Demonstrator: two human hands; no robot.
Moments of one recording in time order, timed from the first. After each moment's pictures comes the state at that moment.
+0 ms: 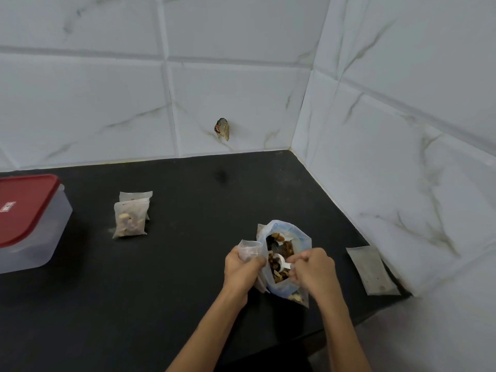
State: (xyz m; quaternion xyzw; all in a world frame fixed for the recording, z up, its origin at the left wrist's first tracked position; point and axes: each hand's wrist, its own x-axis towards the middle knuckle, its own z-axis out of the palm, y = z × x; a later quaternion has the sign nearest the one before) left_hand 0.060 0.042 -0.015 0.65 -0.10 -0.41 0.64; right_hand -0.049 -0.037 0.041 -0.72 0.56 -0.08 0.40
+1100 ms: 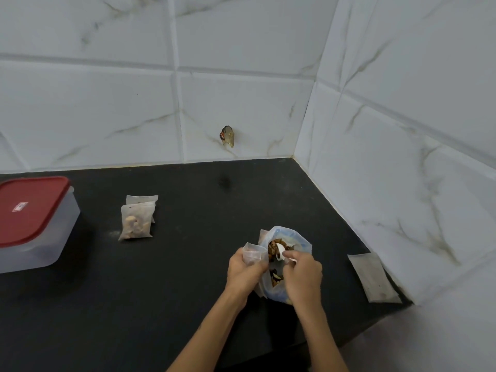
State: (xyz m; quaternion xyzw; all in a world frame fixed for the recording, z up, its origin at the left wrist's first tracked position) left_hand 0.065 0.045 -0.013 0.65 -0.14 -0.40 0.63; right_hand -0.029 -0.018 0.022 -0.76 0.54 -0.18 0.31
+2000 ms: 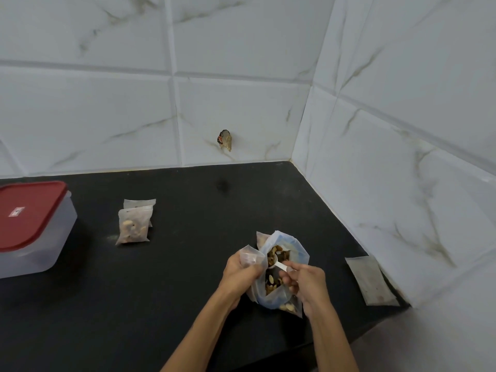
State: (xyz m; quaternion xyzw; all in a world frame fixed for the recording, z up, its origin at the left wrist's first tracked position) left_hand 0.076 0.046 -0.010 0.65 -0.18 -0.45 0.59; right_hand -0.046 -0.035 0.019 -0.46 0.56 -0.20 0.65
